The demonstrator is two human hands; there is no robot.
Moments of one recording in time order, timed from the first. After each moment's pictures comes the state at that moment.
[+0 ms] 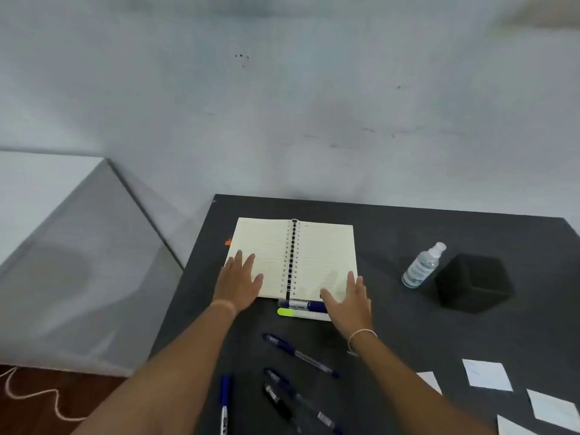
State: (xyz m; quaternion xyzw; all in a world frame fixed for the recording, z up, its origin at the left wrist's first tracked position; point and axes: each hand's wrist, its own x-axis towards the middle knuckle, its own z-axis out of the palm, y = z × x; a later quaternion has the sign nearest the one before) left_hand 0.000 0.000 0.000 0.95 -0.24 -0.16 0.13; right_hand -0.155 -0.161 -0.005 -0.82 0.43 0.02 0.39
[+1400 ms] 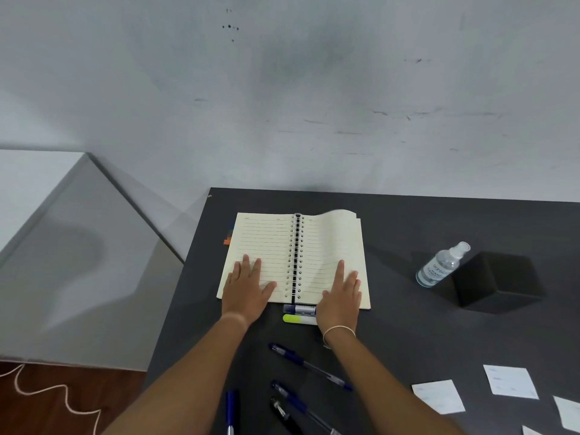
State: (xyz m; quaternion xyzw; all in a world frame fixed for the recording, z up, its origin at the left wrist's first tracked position) left_hand 0.006 -0.009 -0.033 0.95 -0.25 -0.19 0.07; right_hand -0.110 -0.137 -0.021 -0.84 0.45 0.02 0.31
